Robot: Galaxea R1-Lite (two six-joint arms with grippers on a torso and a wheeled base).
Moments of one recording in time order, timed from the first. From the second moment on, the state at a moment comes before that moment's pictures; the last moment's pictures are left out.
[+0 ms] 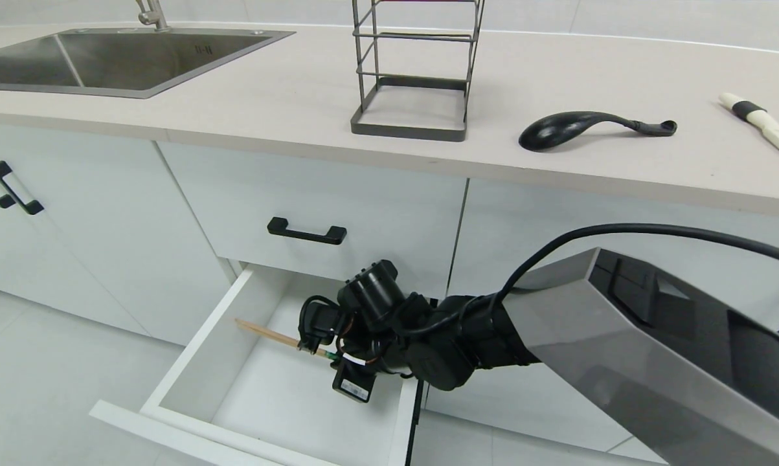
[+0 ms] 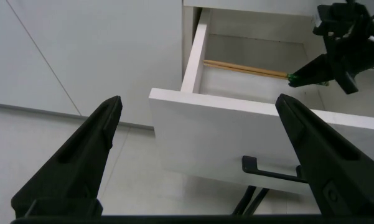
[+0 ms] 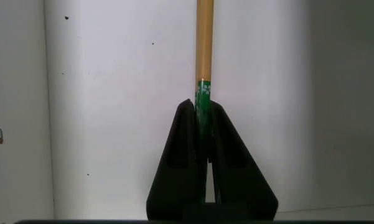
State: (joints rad) left arm 0.00 0.00 0.00 0.00 -0.08 0.01; right arm 0.91 2.45 -1.57 -0.07 0.10 -0.46
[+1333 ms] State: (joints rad) left arm 0.00 0.00 0.00 0.00 -0.08 0.01; right arm 0.96 2.39 -1.57 -0.03 0.13 -0.50
